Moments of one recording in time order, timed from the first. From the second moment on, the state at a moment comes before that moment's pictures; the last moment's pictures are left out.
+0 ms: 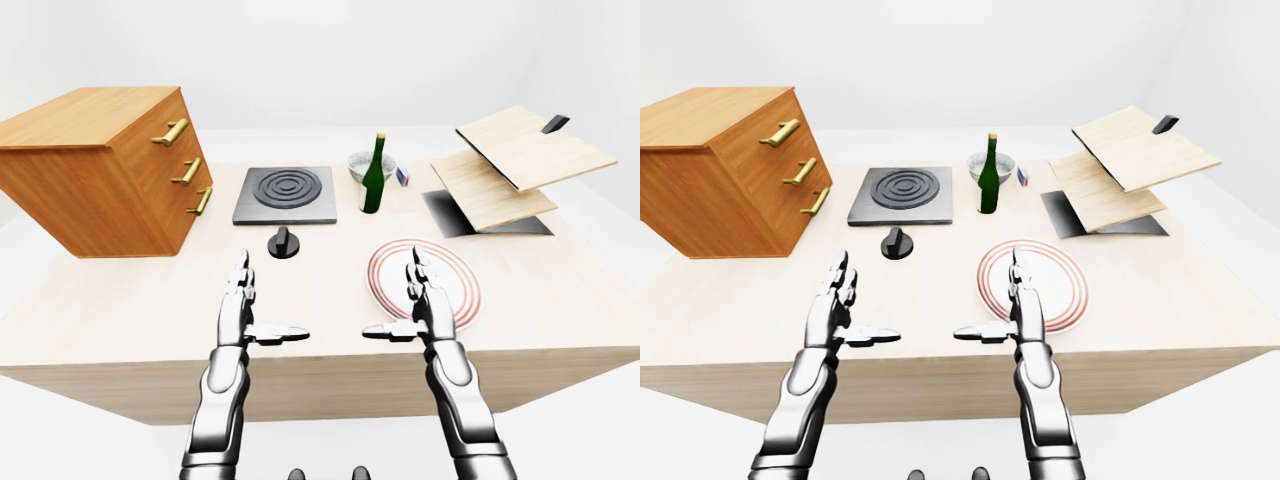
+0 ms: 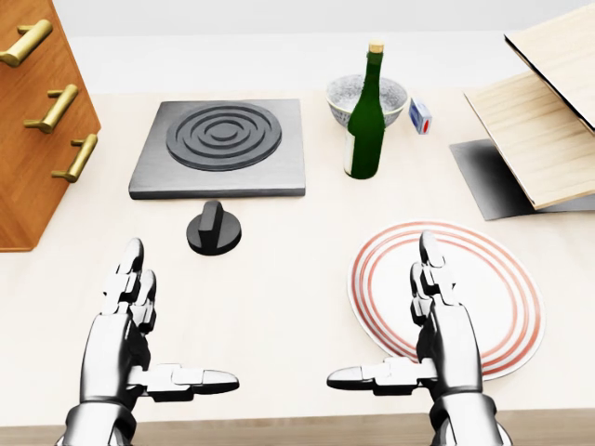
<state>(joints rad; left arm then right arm) 0.00 0.01 0.02 0.00 -0.01 0.00 -0.01 0.00 -0.01 -0.01 0.00 0.00 -0.01 0.01</state>
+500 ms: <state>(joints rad) 0.00 0.02 0.04 0.01 -0.02 -0.01 -0.04 0.00 -0.02 -0.03 -0.01 0.03 0.02 0.04</state>
